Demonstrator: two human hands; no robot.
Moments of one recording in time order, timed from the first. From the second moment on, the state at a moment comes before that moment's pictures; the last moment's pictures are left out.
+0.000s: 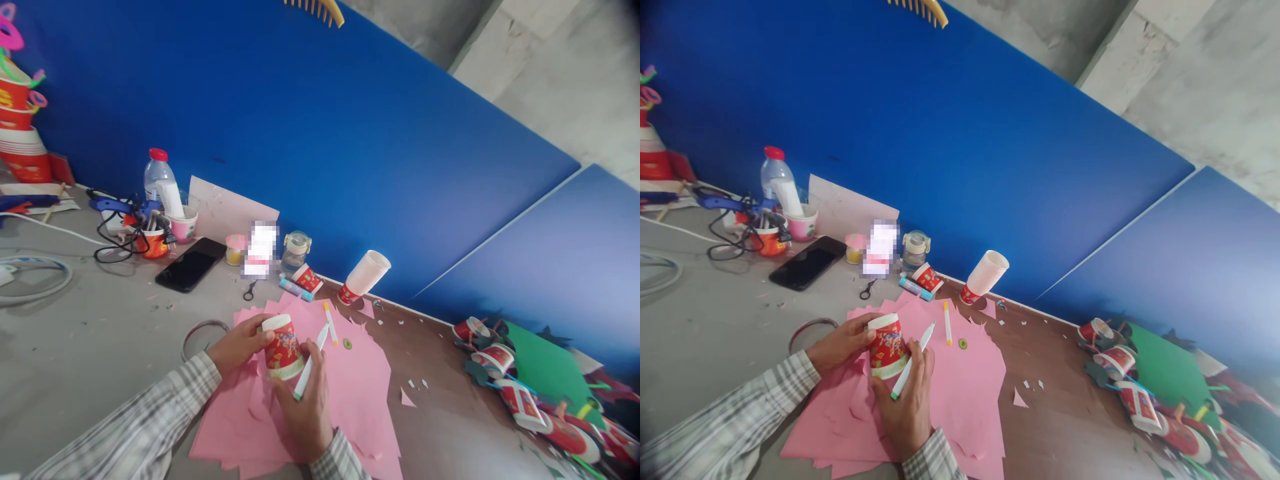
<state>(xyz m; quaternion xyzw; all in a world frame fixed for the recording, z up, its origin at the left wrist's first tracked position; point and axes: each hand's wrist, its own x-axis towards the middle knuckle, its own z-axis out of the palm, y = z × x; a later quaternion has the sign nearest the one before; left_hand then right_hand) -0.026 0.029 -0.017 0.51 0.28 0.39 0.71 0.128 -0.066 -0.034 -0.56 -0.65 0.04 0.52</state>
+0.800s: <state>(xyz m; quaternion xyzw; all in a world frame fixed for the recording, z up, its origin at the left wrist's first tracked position) -0.034 0.032 -0.006 0.55 0.36 0.39 0.64 0.143 -0.081 0.000 -0.47 -0.61 0.24 0.60</state>
